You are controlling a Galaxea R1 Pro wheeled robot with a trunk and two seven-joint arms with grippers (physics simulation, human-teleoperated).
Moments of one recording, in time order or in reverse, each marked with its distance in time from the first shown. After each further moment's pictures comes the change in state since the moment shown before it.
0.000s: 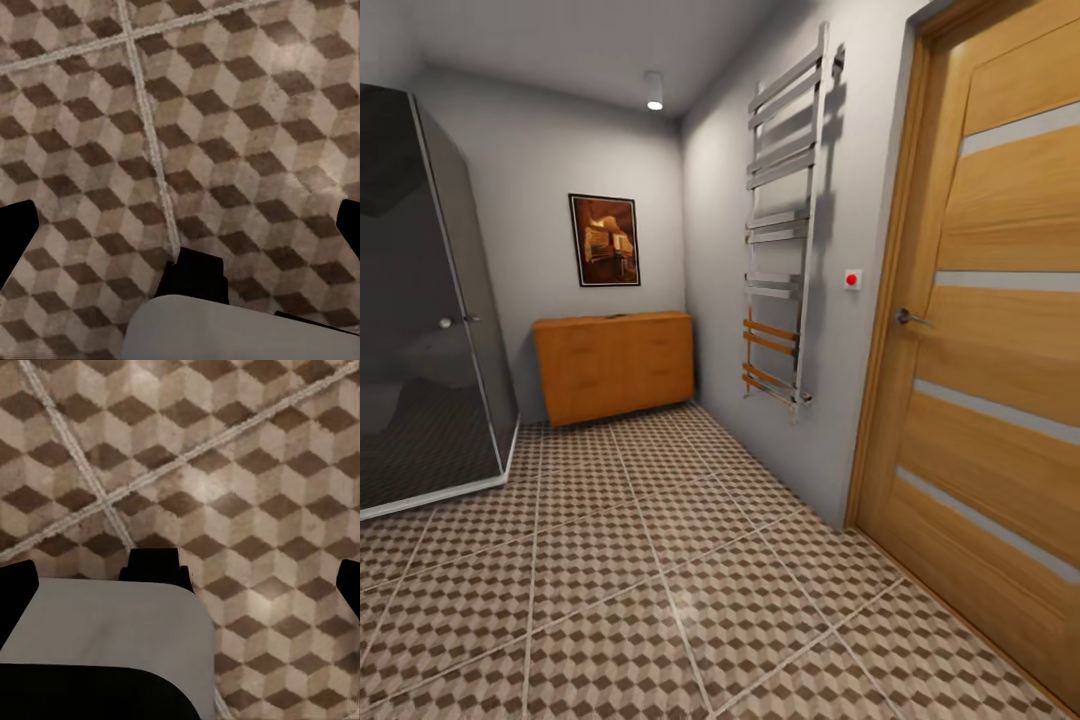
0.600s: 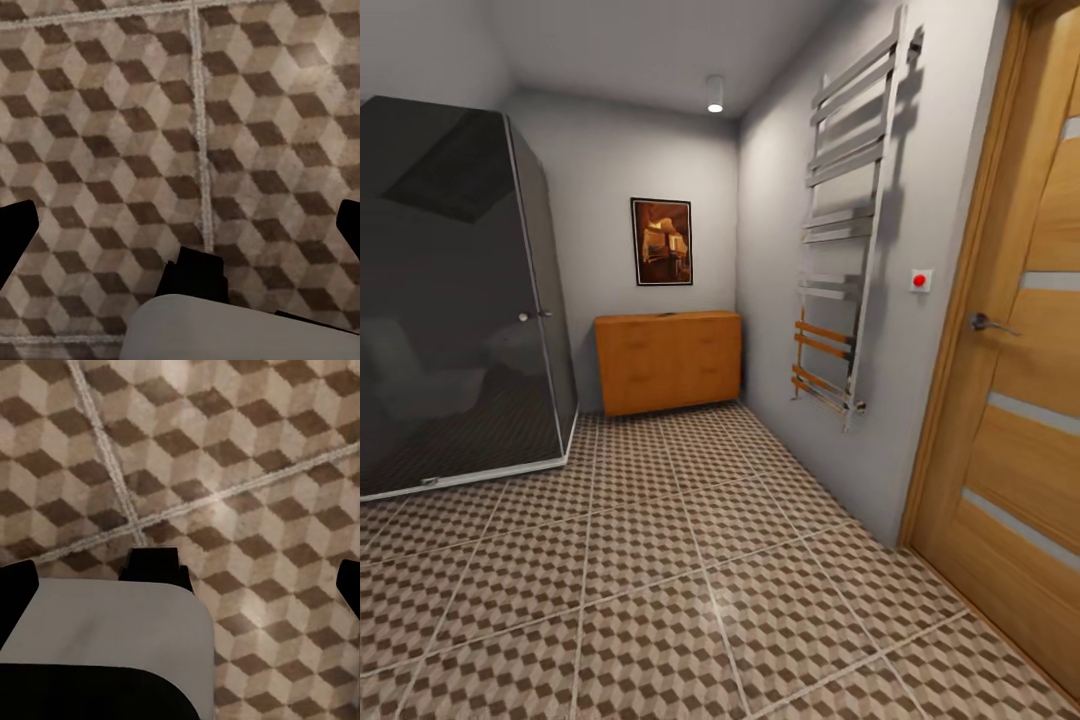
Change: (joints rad) left arm 0.001 0.000 0.000 0.000 0.000 0.000 0.000; right arm 0.000 0.000 0.000 0.000 0.000 0.000 -0.001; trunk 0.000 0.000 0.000
